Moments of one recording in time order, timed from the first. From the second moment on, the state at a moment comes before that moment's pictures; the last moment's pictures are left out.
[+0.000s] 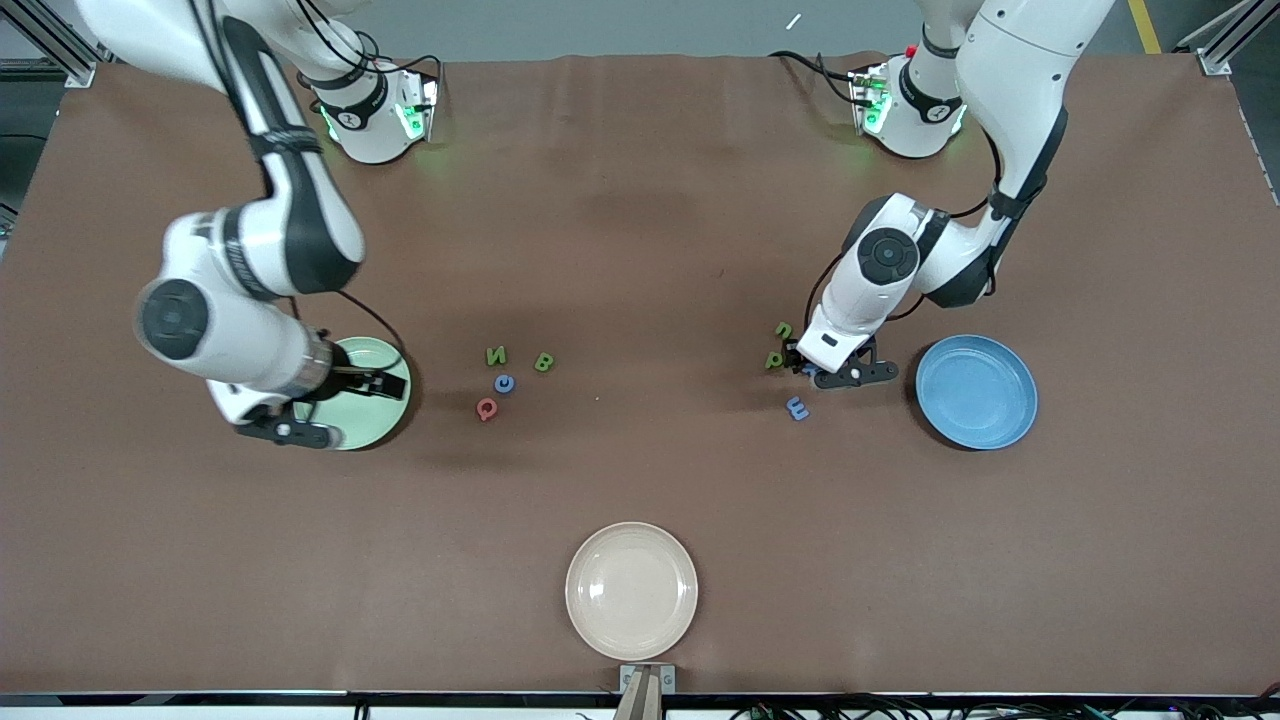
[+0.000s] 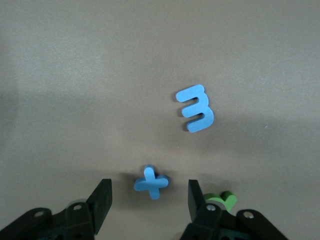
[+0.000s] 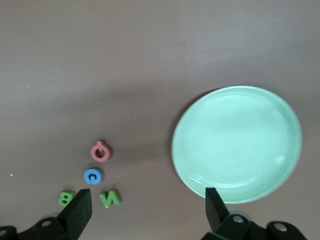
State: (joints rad) left arm -0.19 0.42 -0.25 -2.23 0.22 2.68 -0.74; right arm 0.32 0.36 -0.10 -1.80 0.13 2.06 0.33
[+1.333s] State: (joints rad) left arm -0.18 0.45 -0.25 -2.22 0.23 2.73 -0.75; right arm 0.51 0.64 -0.10 -1.81 0.13 2.39 0.58
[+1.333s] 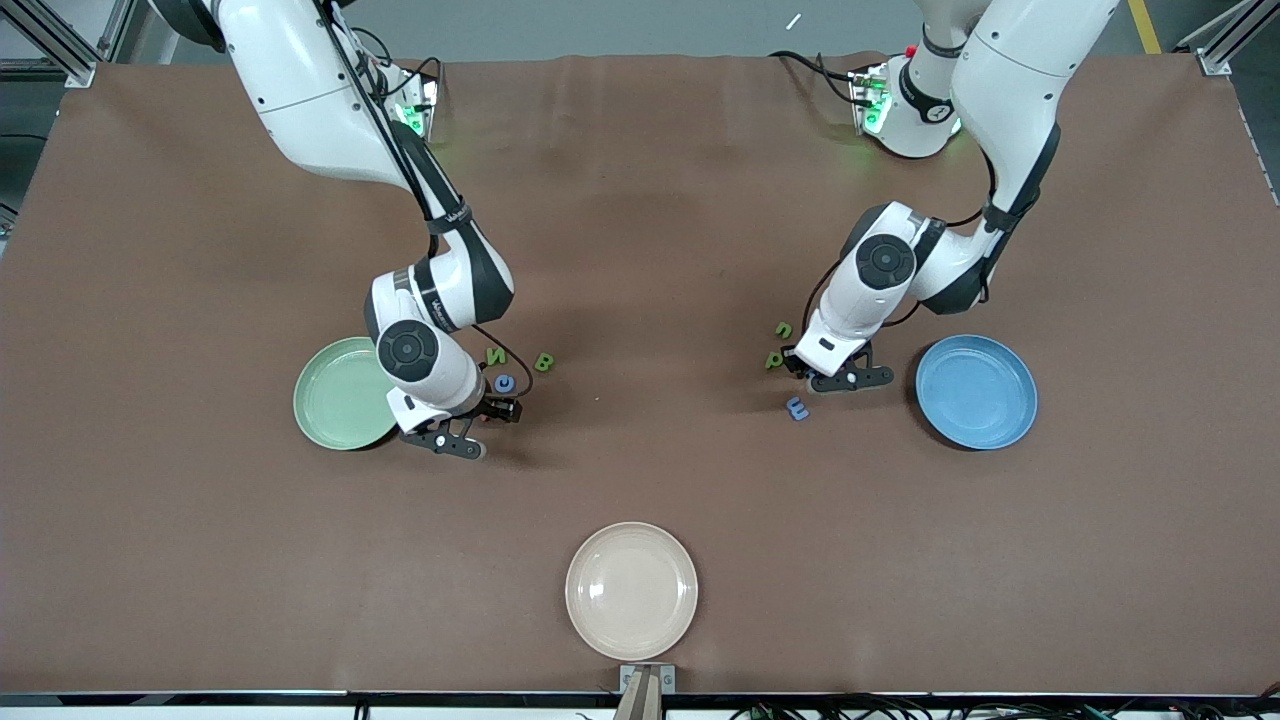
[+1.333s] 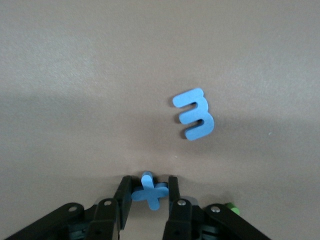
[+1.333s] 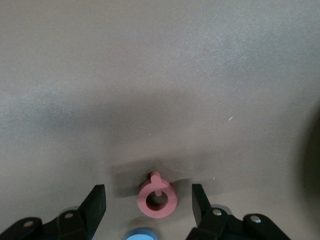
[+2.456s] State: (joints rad) left arm 0.27 0.30 -0.24 -2.25 0.25 2.51 -0.10; right arm 0.51 0.63 -0.11 -1.85 0.13 2.44 0.60
